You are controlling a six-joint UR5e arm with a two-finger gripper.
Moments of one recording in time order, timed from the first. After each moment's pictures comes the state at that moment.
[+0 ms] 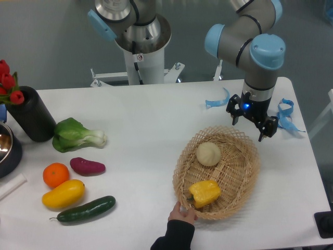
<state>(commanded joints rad) 2.82 -1.88 -1.79 -0.87 1.47 1.57</state>
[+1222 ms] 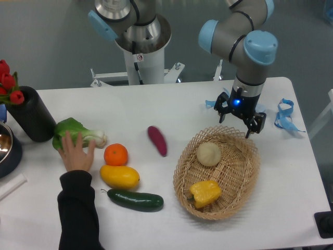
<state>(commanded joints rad) 2.82 -1.82 -1.91 -0.86 1.37 1.38</state>
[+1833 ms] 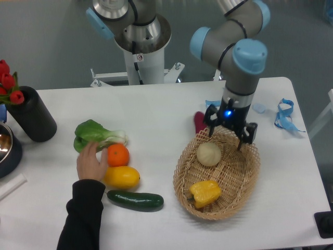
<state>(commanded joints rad) 2.63 -1.95 -1.72 -0.83 1.35 1.21</state>
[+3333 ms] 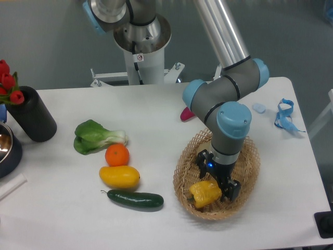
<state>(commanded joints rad) 2.57 -2.16 -1.58 -0.80 1.39 1.50</state>
